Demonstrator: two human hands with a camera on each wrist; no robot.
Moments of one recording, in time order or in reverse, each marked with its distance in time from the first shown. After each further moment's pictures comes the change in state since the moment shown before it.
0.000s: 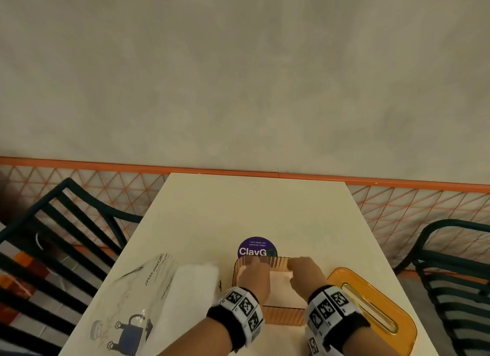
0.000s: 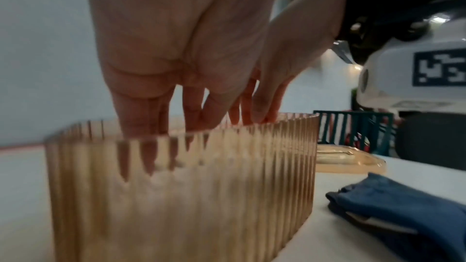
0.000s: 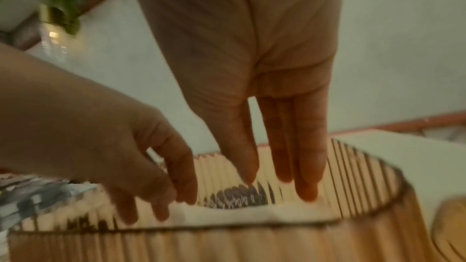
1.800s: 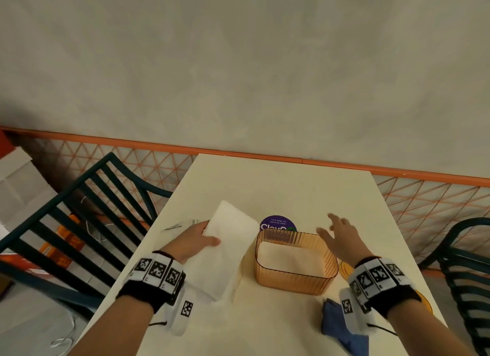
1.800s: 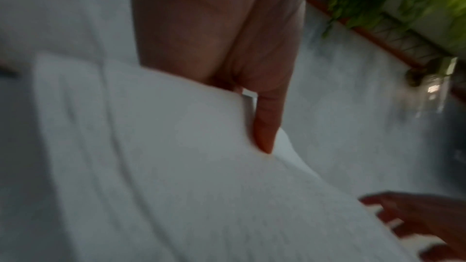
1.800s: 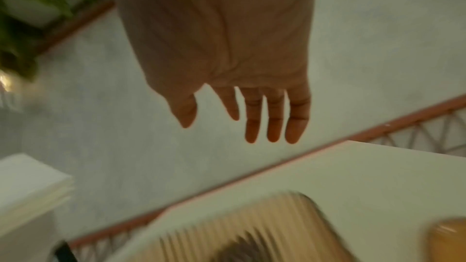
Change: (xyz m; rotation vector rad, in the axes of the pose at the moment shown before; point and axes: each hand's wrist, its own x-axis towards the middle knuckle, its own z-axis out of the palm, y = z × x) left_hand -0.092 -0.138 -0.082 -1.041 -0.010 -0.213; right_hand -0.022 0.023 -0.034 0.277 0.136 -0.017
